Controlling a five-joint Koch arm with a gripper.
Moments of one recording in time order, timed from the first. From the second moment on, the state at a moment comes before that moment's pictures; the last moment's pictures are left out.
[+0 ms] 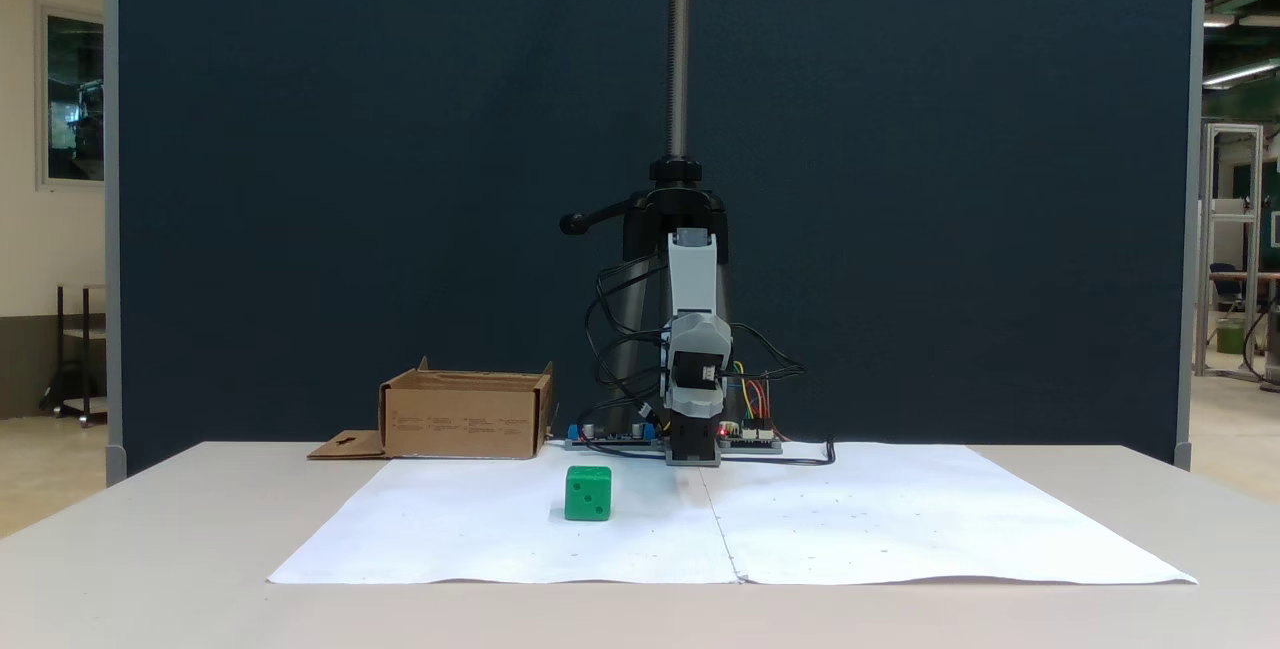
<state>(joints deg) 1.3 129.4 175.6 -68.7 -4.0</state>
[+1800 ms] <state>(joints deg) 3.1 129.4 163.4 -49.7 -4.0</state>
